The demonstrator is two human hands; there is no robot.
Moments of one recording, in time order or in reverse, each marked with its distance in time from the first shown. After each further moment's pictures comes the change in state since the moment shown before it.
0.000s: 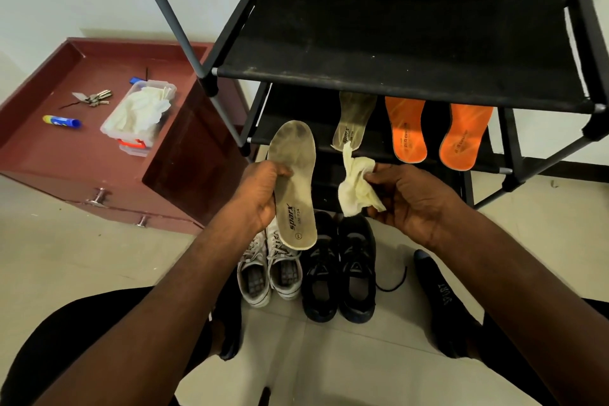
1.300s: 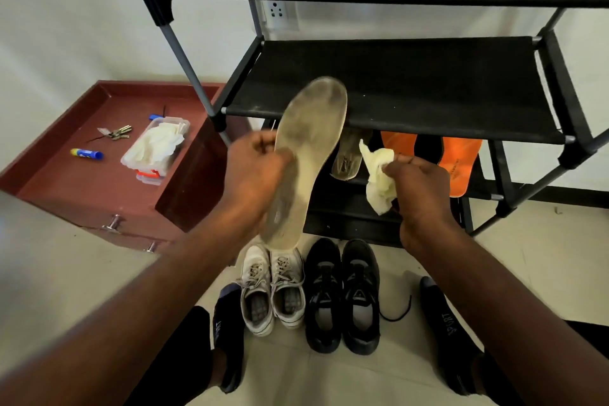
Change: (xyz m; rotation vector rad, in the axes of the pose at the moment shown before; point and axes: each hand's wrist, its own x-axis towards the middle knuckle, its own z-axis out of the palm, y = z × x) left_hand -0.095 0.071 0.030 0.393 0.120 0.560; right_hand -0.027 -0.033 0.014 0.048 0.290 -0.417
